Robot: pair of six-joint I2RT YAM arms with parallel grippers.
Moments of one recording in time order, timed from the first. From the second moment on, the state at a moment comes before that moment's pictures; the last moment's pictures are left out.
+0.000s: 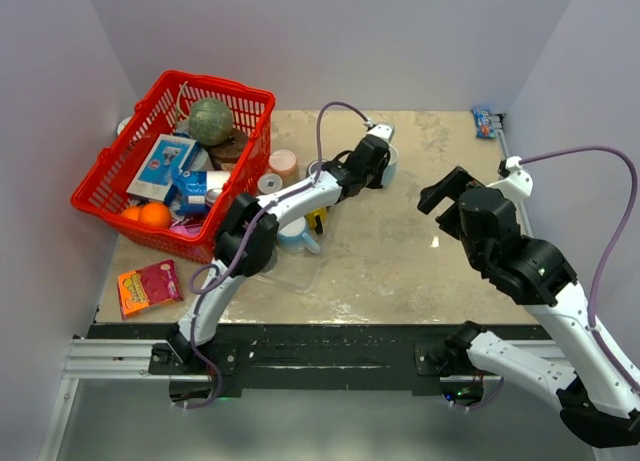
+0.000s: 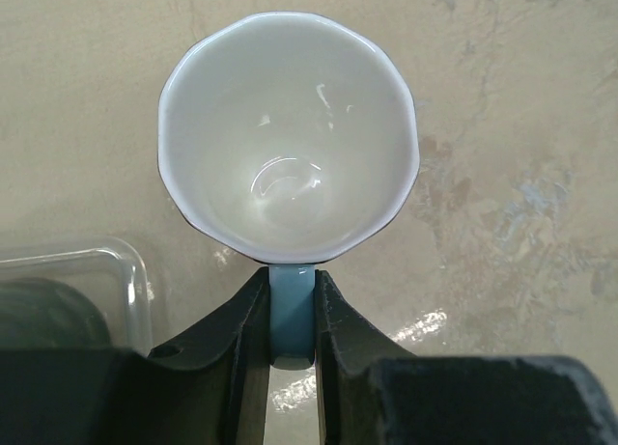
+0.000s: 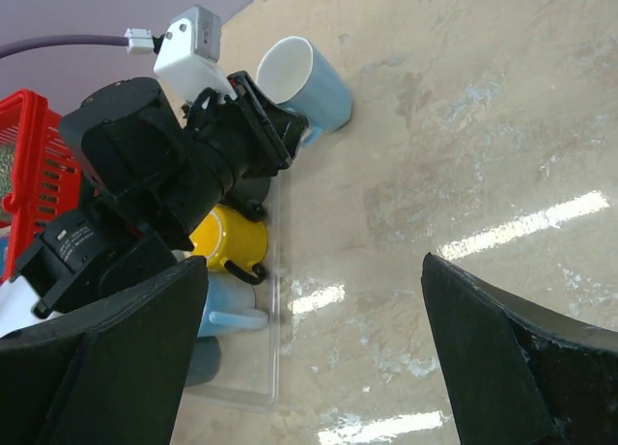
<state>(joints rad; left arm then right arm) -0.80 2.33 2.01 -0.26 -0.23 -0.34 0.66 0.84 1.23 -0.90 0.67 0.91</state>
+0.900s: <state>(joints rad) -0.81 2.48 2.17 -0.17 -0.29 -0.32 0.66 0.83 1.20 -0.95 0.69 0.92</state>
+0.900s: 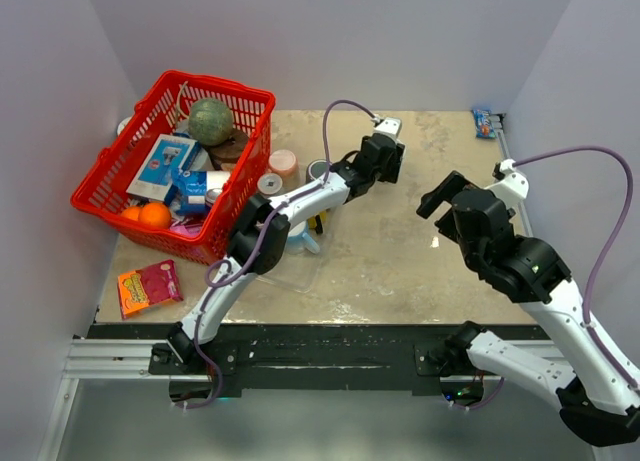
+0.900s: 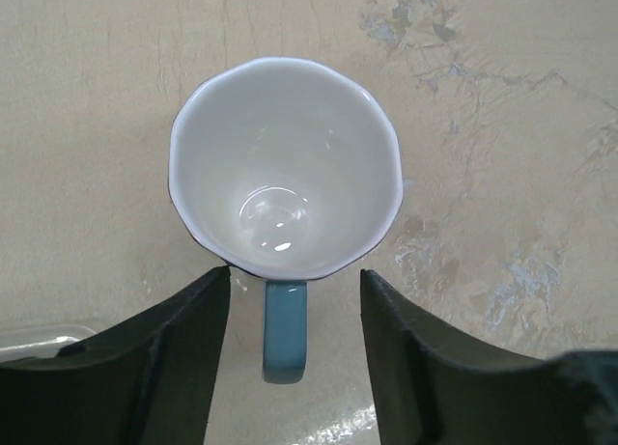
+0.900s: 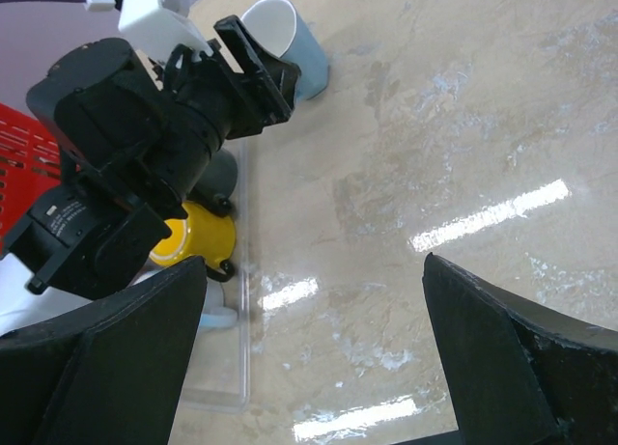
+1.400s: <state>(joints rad) -0.81 2.24 1.97 -0.13 -0.27 -0.28 0.66 0.89 1.20 -0.91 0.68 0.88</state>
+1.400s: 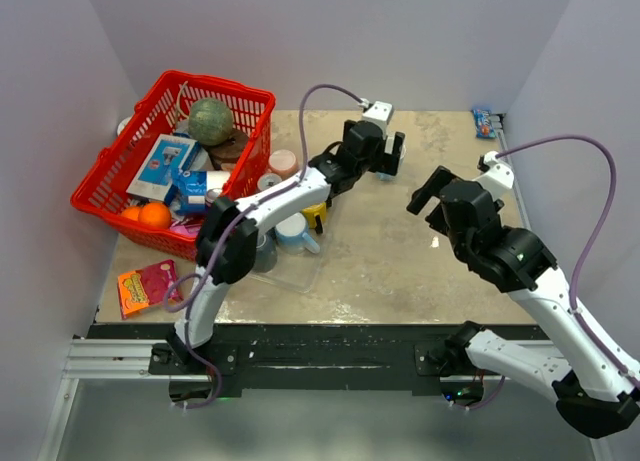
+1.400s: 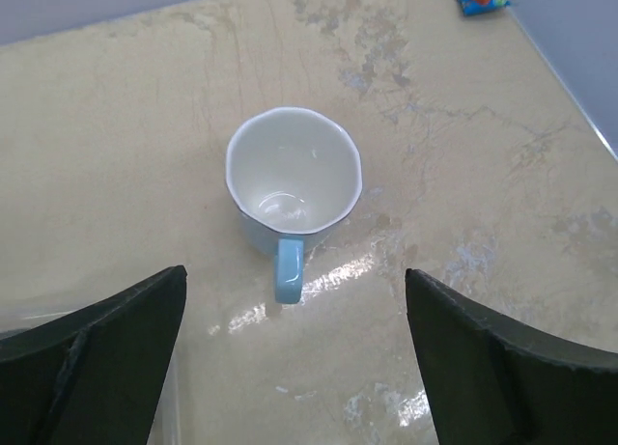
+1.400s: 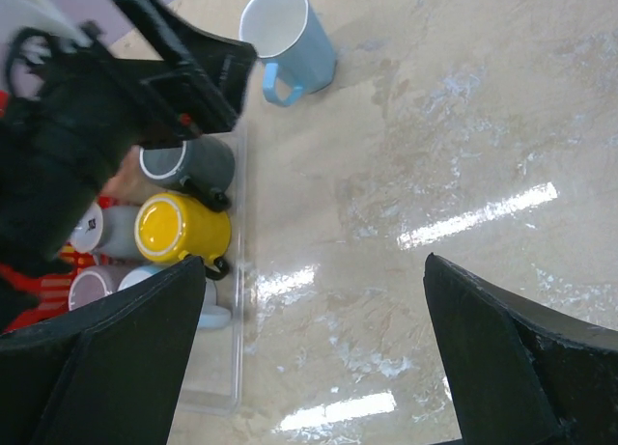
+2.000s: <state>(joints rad) -0.61 1.49 1.43 -0.27 -0.39 -0.33 0.67 1.19 1.08 -0.39 0.20 0.63</state>
